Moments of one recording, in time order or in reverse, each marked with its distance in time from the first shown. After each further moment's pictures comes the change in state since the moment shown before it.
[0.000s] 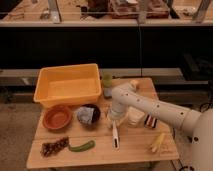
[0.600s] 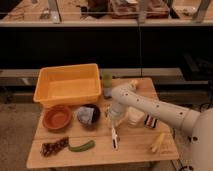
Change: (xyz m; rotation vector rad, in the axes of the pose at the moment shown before) arm 0.000 0.002 0.002 -0.001 -0.005 0.016
